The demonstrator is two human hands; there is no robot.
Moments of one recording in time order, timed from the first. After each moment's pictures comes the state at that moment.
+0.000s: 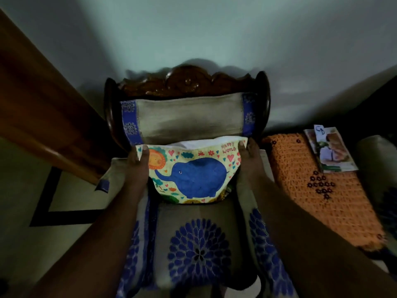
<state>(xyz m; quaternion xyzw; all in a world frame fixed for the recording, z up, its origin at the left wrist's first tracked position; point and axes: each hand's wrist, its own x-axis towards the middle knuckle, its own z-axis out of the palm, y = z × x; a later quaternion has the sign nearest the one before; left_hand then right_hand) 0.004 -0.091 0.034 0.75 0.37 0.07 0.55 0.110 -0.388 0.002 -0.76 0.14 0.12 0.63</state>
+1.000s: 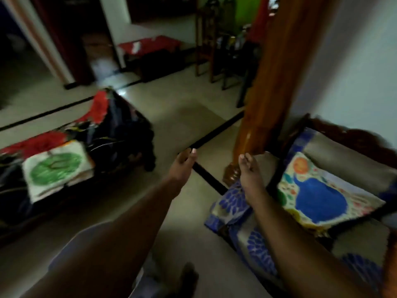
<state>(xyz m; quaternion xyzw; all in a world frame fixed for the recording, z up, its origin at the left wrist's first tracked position) -0.617 -0.067 0.250 0.59 0.48 0.30 0.58 -0.428 -0.168 0.232 -0.74 -0.24 0.32 0.54</state>
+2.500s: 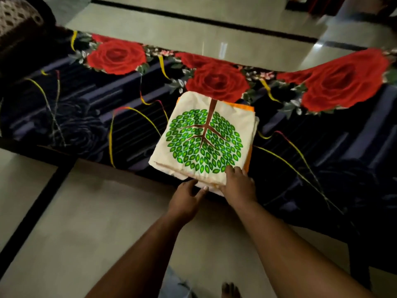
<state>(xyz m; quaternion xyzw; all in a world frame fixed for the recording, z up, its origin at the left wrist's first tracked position) -1.165 0.486 -0.197 0.33 0.81 0.28 0.39 -1.037 0.616 -0.220 -0.48 -0.86 0.13 -0.09</state>
